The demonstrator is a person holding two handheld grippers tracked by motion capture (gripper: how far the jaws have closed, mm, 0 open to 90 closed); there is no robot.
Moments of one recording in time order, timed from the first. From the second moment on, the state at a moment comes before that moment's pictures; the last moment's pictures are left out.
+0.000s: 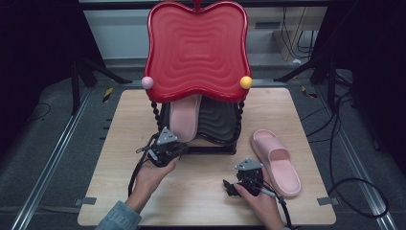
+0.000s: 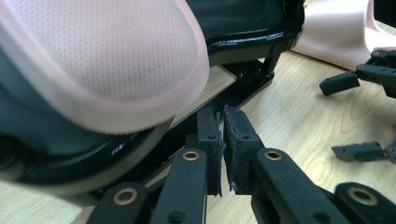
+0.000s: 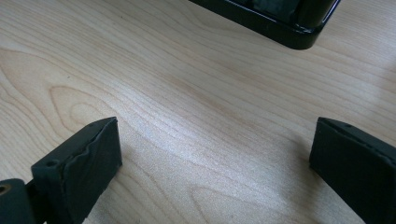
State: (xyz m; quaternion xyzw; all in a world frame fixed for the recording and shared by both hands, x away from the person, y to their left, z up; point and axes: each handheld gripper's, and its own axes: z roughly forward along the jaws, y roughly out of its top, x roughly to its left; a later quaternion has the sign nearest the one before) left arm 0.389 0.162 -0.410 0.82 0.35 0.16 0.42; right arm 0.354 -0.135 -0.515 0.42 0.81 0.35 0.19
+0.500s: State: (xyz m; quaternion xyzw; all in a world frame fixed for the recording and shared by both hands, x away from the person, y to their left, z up) left arm 0.359 0.236 -0.442 0.80 0.41 0.24 0.37; right arm 0.316 -0.176 -0.477 0.42 0.78 0.39 0.24
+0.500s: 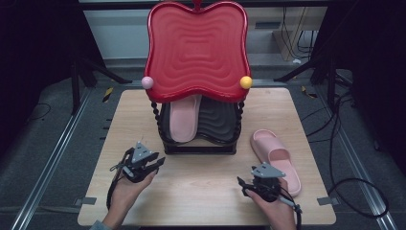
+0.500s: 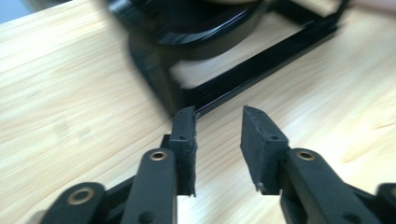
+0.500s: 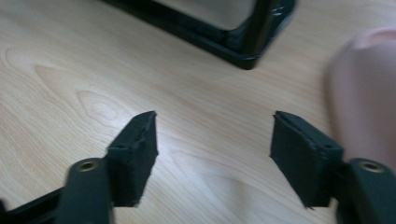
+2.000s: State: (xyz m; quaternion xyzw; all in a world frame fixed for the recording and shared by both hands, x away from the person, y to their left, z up) left arm 0.357 0.309 -0.485 0.73 0.50 0.34 0.32; right arm 0.325 -0.265 -0.443 0.44 0.79 0.35 0.26
